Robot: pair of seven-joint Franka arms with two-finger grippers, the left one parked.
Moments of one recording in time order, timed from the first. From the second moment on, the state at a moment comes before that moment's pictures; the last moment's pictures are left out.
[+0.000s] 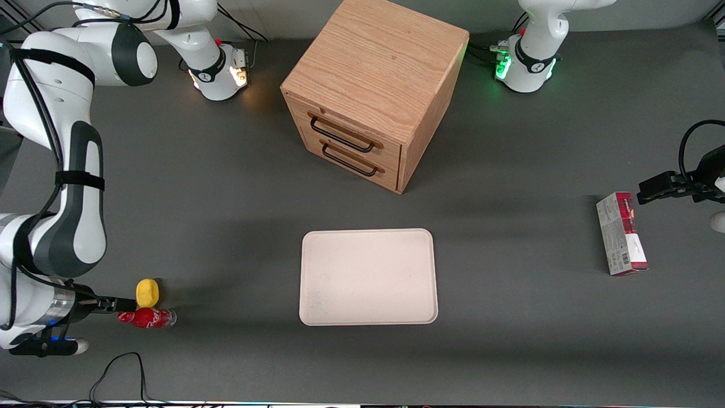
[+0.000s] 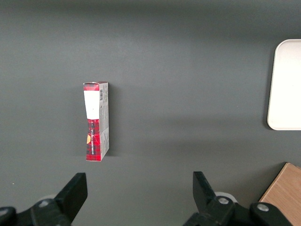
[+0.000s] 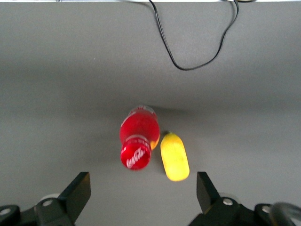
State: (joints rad) arm -0.04 0.92 -0.08 -0.85 0.02 1.77 -0.05
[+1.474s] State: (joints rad) arm -0.04 0.97 -0.06 -0.83 0.03 1.79 -0.05
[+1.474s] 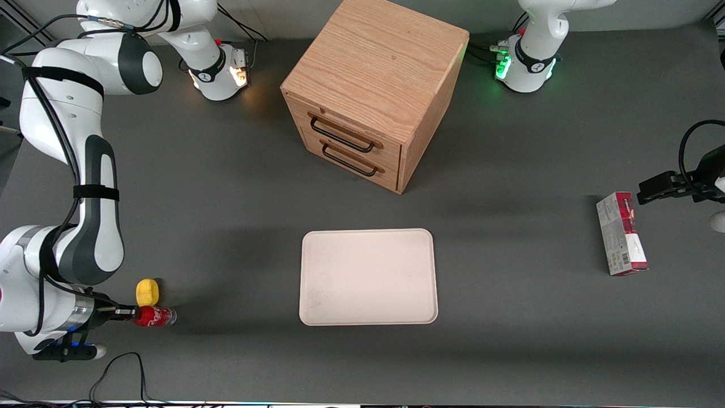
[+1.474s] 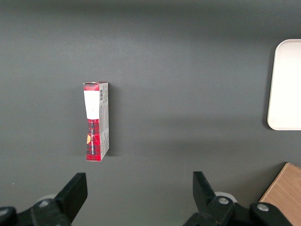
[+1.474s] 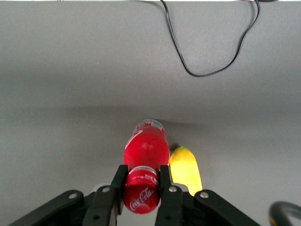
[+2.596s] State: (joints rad) arm -0.01 0.23 -0.06 -1.35 0.04 1.49 -0.05
